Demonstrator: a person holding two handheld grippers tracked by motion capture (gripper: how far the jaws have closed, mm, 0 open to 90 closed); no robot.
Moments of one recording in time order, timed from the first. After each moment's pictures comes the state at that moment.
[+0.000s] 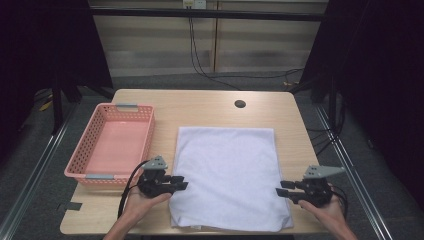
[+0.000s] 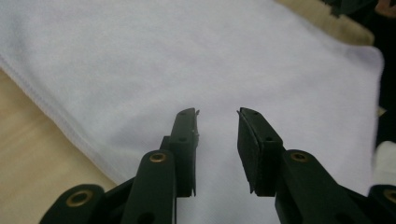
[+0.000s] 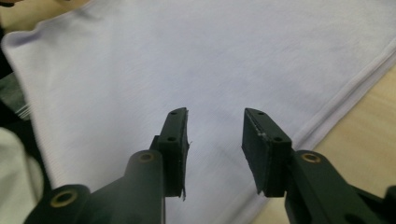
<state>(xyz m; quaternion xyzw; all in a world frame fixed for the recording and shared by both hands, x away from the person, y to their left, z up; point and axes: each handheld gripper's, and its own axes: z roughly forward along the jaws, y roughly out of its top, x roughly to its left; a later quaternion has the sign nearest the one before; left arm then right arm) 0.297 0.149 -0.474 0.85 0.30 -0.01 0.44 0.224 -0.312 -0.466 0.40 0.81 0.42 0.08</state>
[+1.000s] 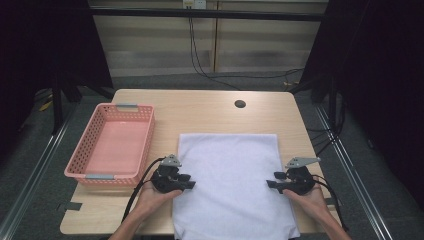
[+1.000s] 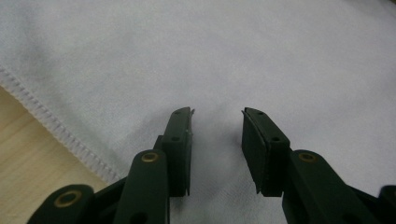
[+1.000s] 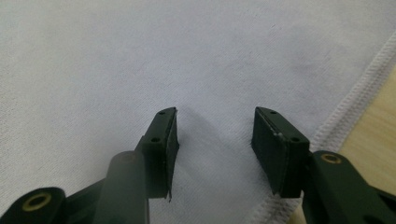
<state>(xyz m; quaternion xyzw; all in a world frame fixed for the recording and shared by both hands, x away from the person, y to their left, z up) 0.306 0.126 -0.498 0.87 0.29 -0.02 0.40 0.260 -0.297 -0.497 0.43 0.82 0.35 0.11</state>
